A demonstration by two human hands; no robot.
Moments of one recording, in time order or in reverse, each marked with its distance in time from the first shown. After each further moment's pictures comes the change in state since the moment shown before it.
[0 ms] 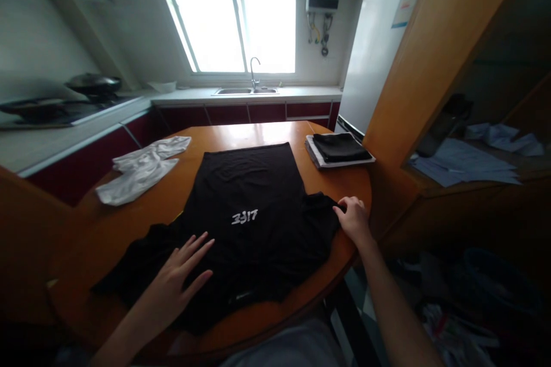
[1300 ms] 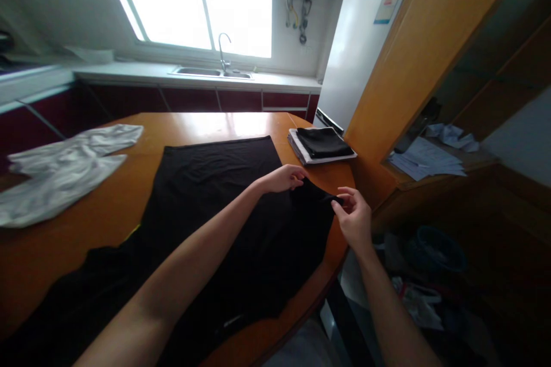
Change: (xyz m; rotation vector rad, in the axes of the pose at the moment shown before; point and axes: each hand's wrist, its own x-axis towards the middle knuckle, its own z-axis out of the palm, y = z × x) left_hand 0.333 0.140 0.075 -0.994 -0.503 0.365; right_hand -0.021 -0.079 -0.057 0.518 0.253 0.208
